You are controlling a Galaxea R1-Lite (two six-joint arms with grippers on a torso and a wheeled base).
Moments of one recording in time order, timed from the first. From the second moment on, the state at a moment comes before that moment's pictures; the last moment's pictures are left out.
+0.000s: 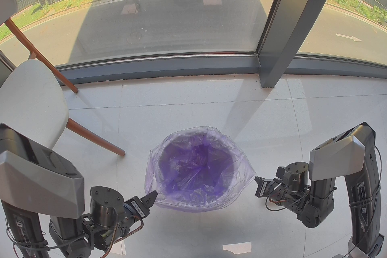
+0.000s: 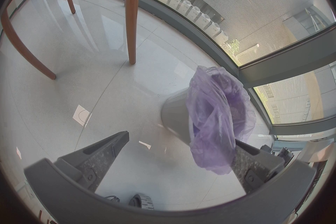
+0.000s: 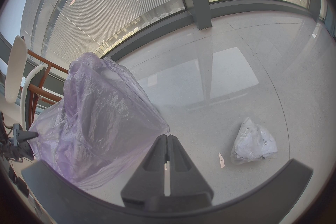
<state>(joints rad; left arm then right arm) -0.62 2.16 -0.09 -1.49 0.30 -0.94 0.44 2.50 -0.45 -1.55 -0.06 0.46</state>
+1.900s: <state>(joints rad) -0.69 2.11 -0.02 -1.55 0.29 -1.22 0.47 2.46 -0.37 -1.55 -0.05 0.47</state>
